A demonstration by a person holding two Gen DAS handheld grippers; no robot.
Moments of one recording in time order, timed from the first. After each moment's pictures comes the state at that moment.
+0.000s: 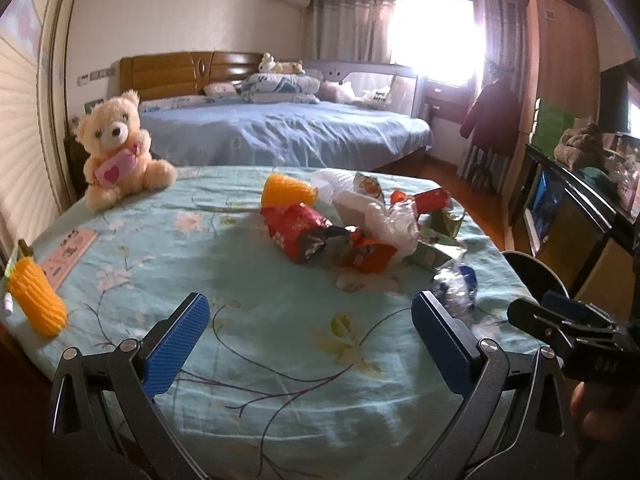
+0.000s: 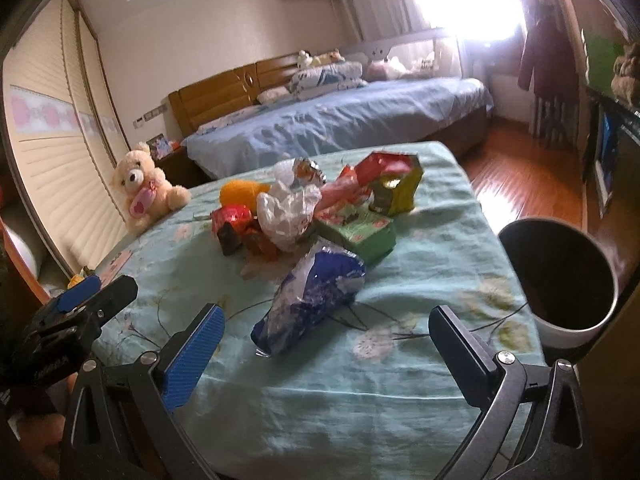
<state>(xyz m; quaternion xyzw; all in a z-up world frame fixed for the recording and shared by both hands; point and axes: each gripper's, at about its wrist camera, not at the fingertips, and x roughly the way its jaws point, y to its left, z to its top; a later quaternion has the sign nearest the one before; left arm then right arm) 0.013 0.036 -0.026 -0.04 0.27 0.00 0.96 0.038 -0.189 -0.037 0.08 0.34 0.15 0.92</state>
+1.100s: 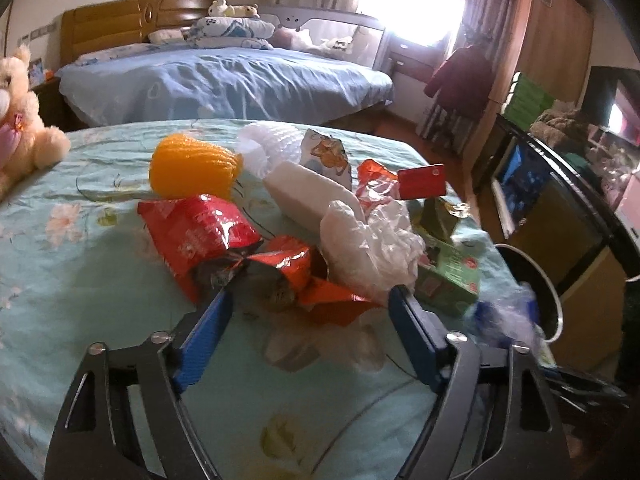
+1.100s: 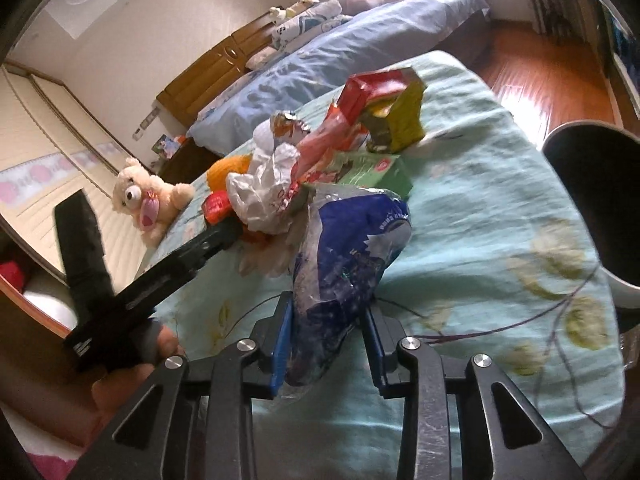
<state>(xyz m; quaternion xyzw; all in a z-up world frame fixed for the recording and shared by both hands) 0.154 0.005 -0.062 -0.07 0.37 -0.11 0.92 0.088 -0.221 -0.072 0.21 0.44 0.19 0.85</state>
